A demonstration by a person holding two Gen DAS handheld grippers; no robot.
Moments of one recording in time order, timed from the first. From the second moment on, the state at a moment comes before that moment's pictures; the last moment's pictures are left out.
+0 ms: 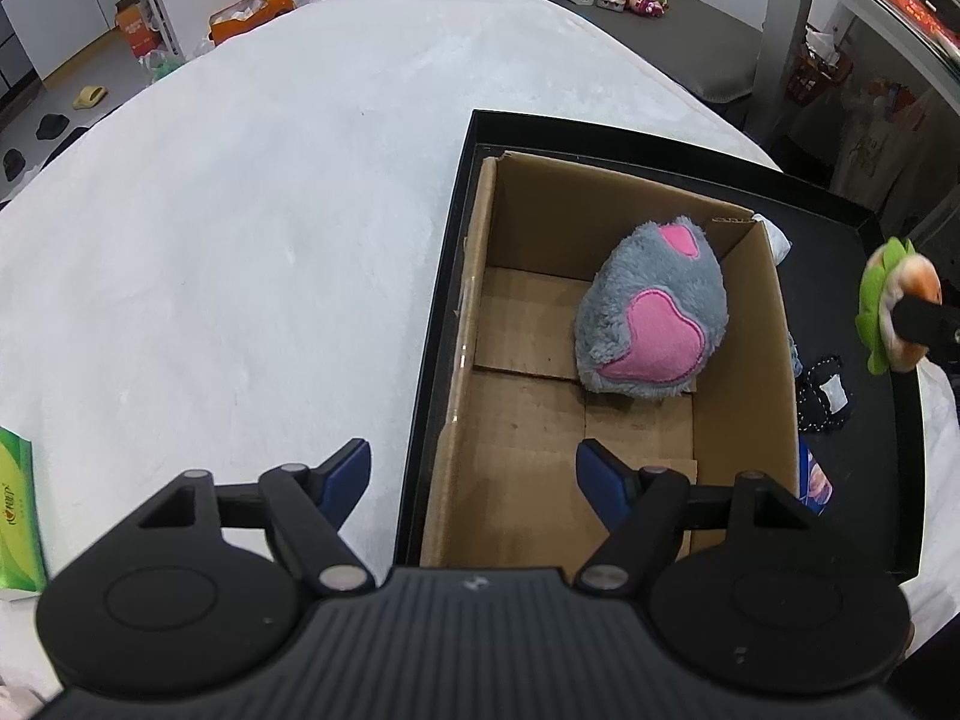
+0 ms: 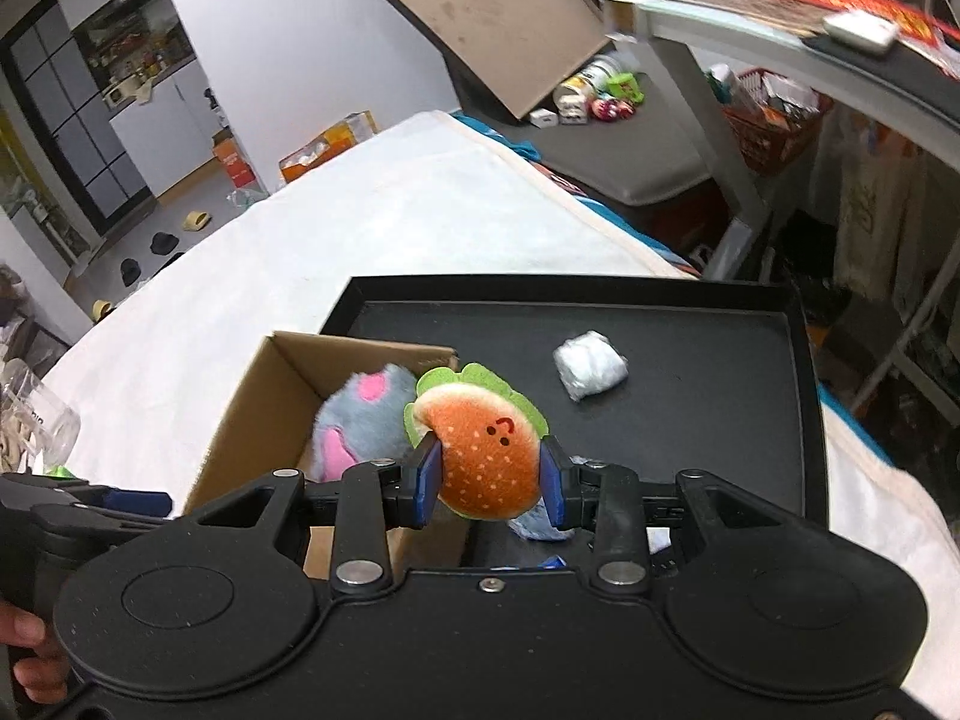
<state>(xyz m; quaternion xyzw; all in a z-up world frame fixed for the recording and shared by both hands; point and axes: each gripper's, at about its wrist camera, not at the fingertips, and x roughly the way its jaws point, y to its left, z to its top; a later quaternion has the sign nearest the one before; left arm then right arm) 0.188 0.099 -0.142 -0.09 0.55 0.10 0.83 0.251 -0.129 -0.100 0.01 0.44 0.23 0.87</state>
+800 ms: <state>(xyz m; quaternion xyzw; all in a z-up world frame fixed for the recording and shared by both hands) 0.186 0.118 -0.165 -0.13 0.55 0.07 0.82 0.255 -0.056 -0.088 -0.02 0.43 0.25 0.87</state>
